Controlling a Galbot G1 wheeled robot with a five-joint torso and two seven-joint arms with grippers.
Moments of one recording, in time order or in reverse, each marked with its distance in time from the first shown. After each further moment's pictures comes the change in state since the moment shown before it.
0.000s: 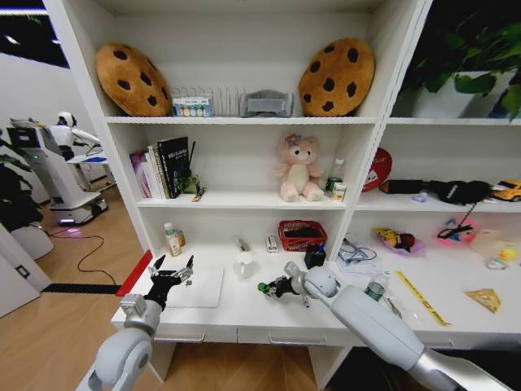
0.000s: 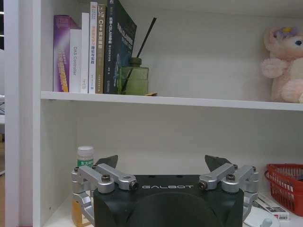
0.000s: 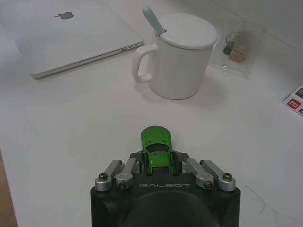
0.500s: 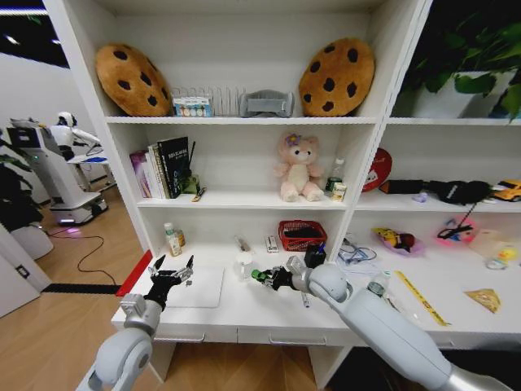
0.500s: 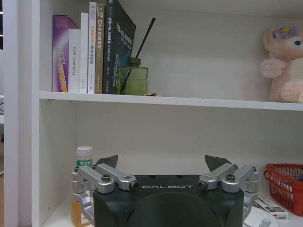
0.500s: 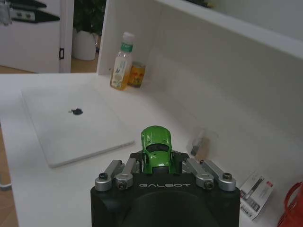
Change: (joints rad) left arm 0.000 0.000 0.000 0.000 0.000 0.000 0.000; right arm -0.097 -0.058 0.171 0.403 0.044 0.046 0.211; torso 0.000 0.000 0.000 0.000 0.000
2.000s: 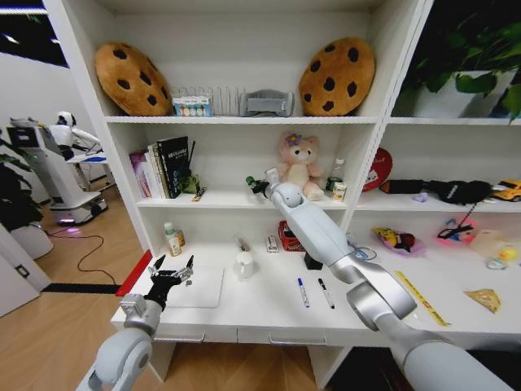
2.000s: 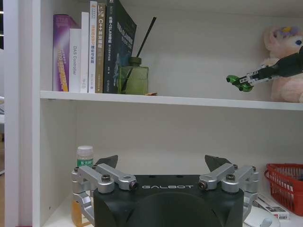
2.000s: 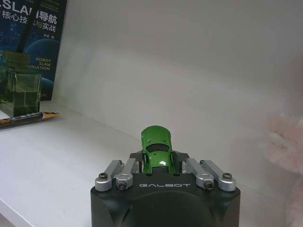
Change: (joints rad) left arm 0.000 0.000 0.000 0.000 0.000 0.000 0.000; right arm 0.680 0.494 -0.072 -0.852 0.074 0.078 0.279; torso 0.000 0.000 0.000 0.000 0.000
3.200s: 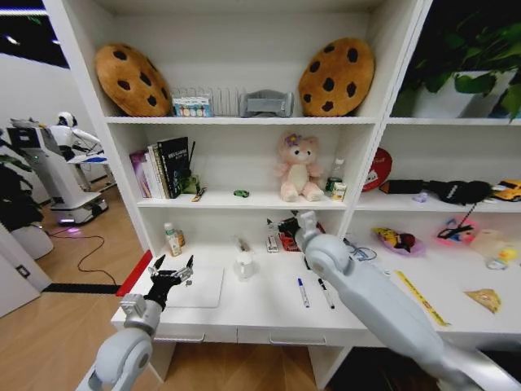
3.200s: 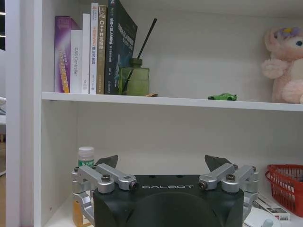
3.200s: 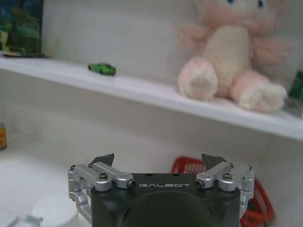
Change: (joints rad) left arm 0.000 0.000 0.000 0.000 0.000 0.000 -0.001; right arm -0.760 -0.451 0.214 0.978 0.329 -0.139 0.551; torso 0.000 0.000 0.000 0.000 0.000
